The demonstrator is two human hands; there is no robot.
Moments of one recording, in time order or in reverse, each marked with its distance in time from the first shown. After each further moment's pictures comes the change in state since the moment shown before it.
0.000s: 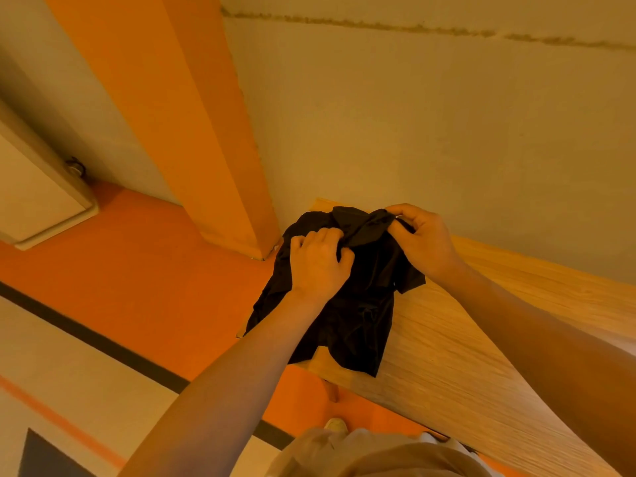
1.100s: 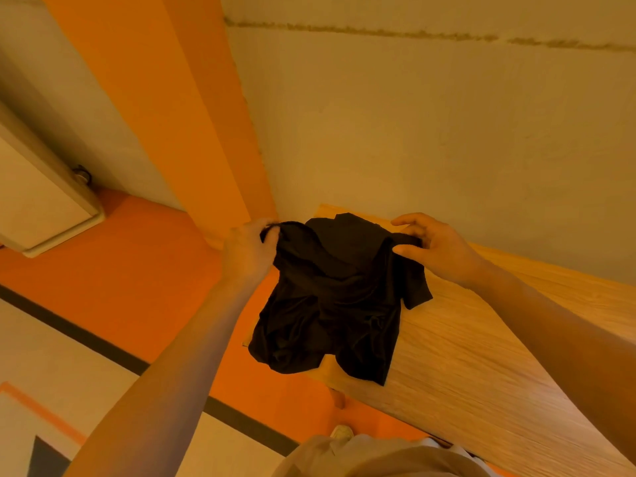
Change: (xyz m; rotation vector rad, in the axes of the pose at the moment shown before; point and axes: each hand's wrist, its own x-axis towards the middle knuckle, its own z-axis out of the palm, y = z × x) left_hand 0.025 -0.067 -0.085 -0.216 -0.100 -0.302; right_hand 0.006 0.012 -0.027 -0.167 -0.271 0.159
